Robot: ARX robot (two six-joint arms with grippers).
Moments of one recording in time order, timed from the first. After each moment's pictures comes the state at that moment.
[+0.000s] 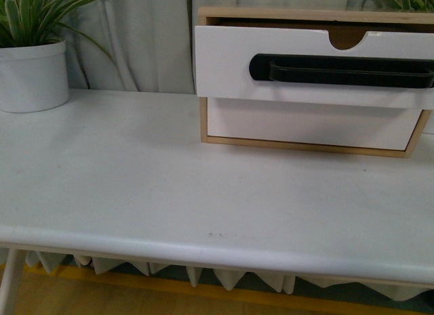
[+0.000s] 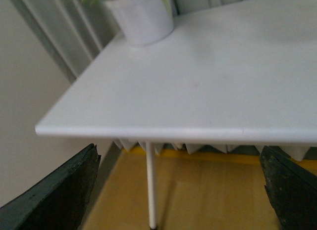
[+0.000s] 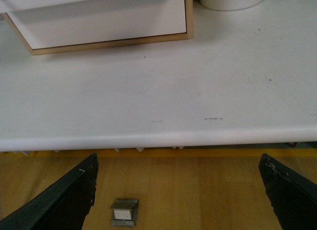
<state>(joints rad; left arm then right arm) -0.24 0.29 0.11 0.01 -0.49 0.26 -0.11 0.35 0.20 -0.10 -0.20 0.06</state>
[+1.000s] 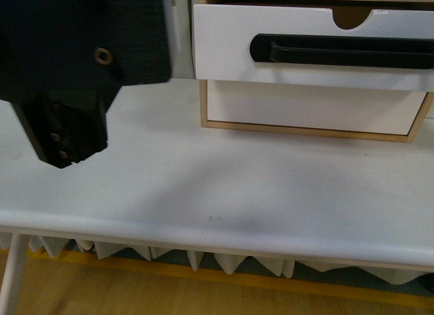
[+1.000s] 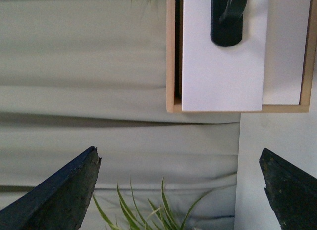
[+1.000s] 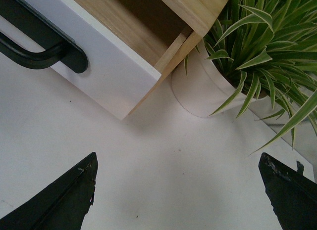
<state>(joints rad) -0.43 1.40 0.55 0.97 0.06 1.64 -0.23 1.19 0.98 -0.21 -0.30 -0.76</state>
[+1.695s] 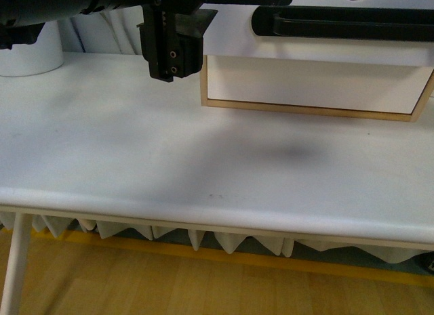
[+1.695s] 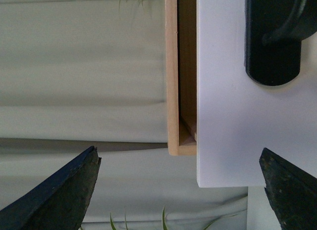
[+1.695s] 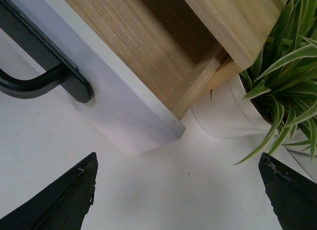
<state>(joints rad) -0.46 1.69 0.91 0.87 0.02 1.65 -0.15 1.43 1.18 -0.28 -0.28 -0.84</state>
